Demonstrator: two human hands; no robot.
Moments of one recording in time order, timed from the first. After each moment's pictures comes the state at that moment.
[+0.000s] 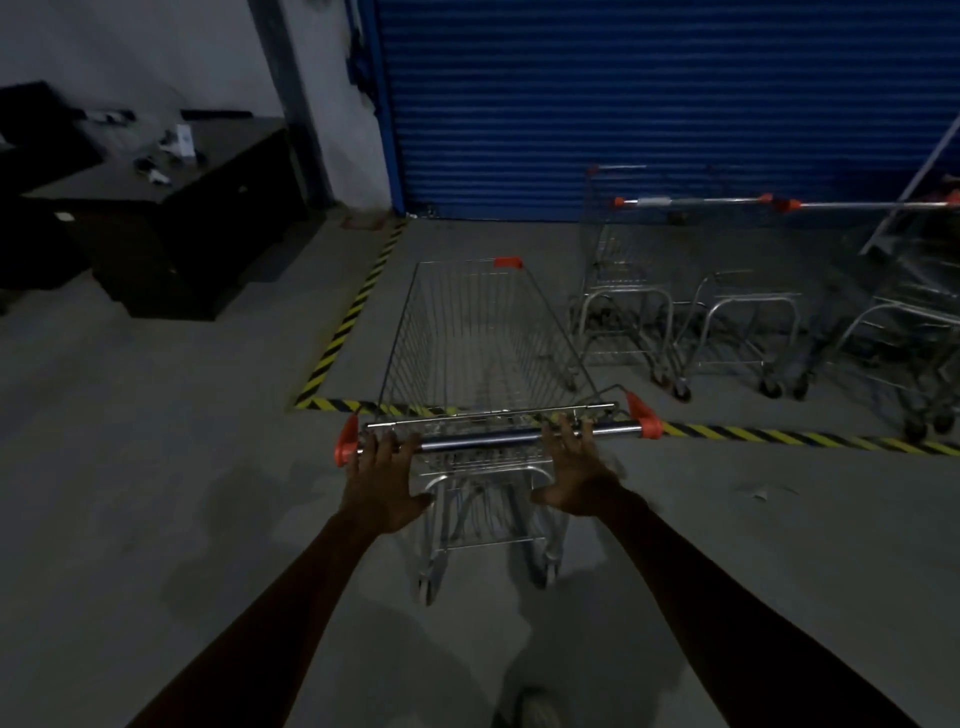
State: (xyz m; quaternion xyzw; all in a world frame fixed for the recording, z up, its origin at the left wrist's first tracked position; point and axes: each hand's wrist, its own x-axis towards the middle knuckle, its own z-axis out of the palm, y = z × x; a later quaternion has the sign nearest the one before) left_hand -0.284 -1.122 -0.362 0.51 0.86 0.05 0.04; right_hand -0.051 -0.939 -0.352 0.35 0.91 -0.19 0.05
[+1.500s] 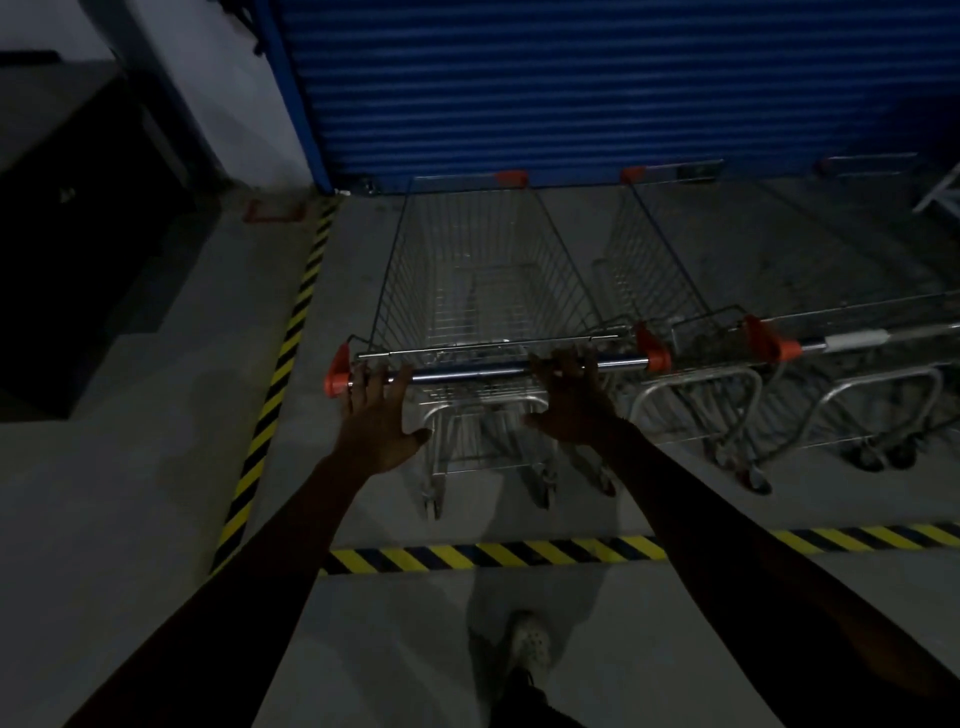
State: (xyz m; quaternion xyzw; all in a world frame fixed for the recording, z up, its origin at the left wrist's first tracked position) left_hand -0.837 -0.382 -0.378 0.54 0.83 0.11 0.05; right_hand -0.596 -0.229 -0.353 0.42 0.88 -0.18 0.09
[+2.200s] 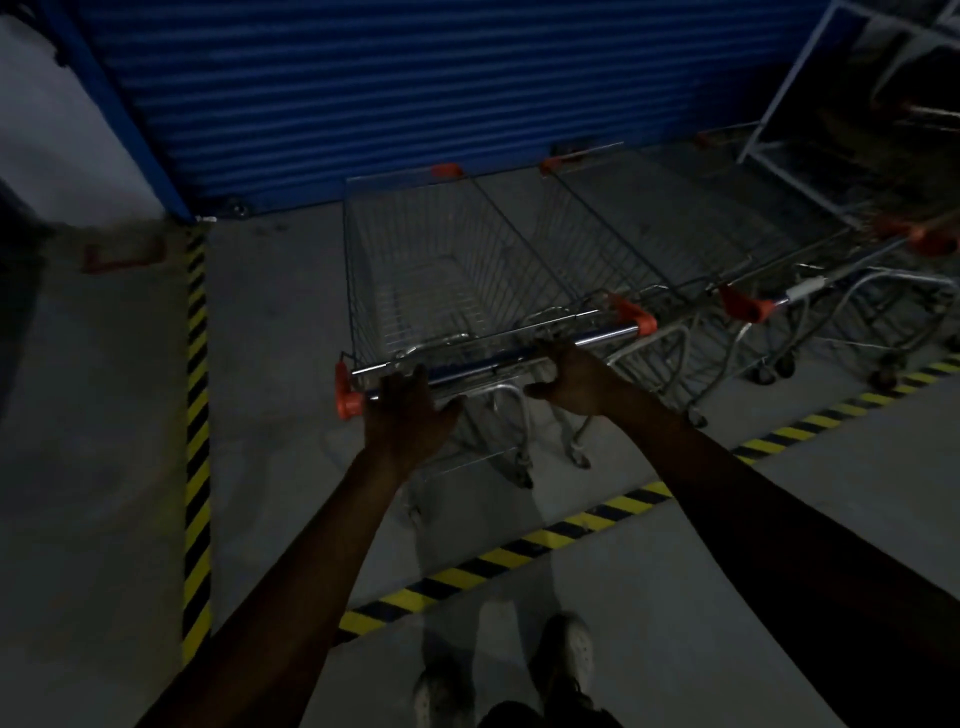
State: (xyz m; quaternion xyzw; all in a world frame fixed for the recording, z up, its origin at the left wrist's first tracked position) left_hand -0.901 -0.321 -0.339 0.62 0.76 0.10 0.15; right_hand -0.673 -0.242 -0.302 0.52 0.81 -0.27 -0.07
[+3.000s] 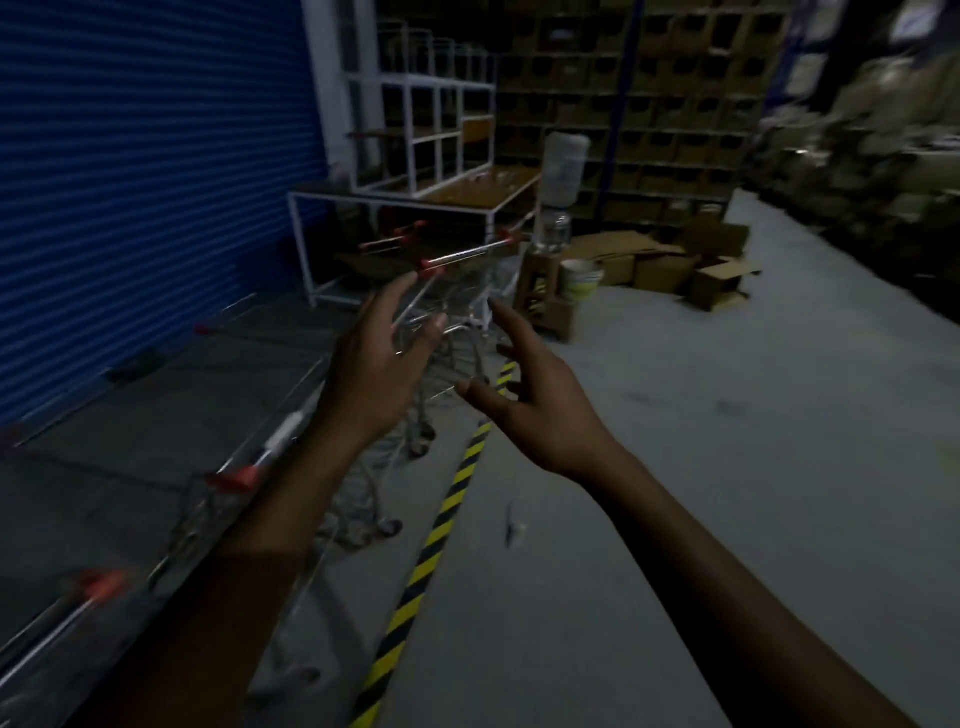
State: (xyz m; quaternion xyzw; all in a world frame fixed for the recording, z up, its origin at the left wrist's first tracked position) left_hand -0.354 -0.319 -0.078 0.82 0.21 0.43 0.33; right_hand -0.238 -0.456 -0.089 0.69 0.54 -0.04 -0.48
